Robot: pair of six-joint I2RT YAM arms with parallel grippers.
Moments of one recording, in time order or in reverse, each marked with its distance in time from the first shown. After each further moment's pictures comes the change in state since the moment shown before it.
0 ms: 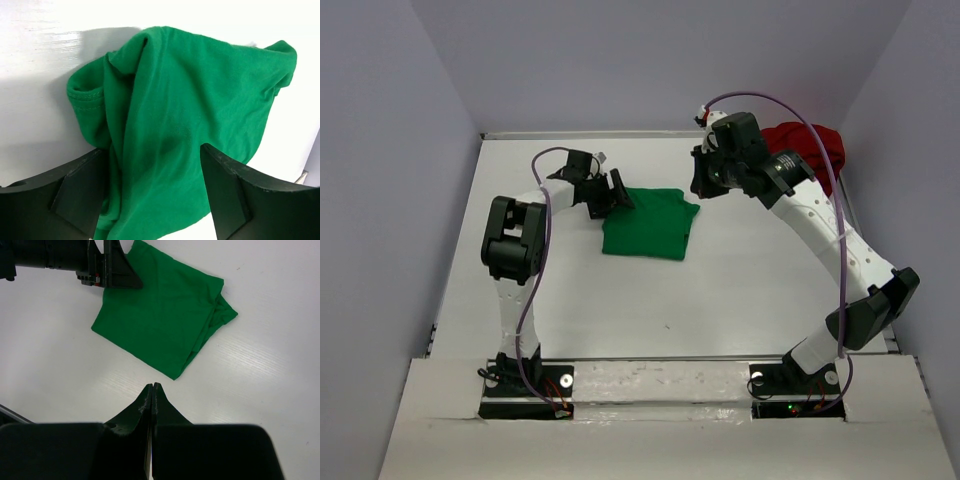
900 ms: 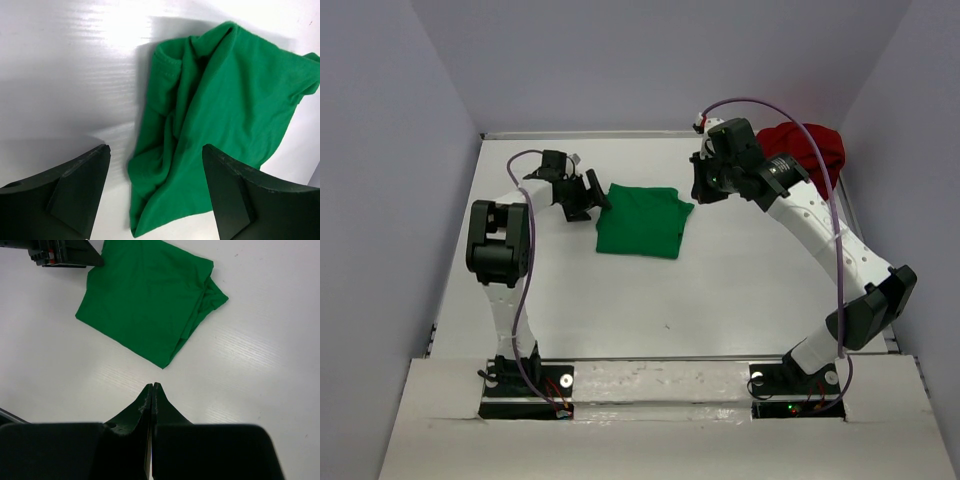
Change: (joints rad) left arm 0.126 -0.075 -0.068 -0.070 -0.029 0.044; right arm 0.005 0.000 -0.049 0.005 0.010 0.000
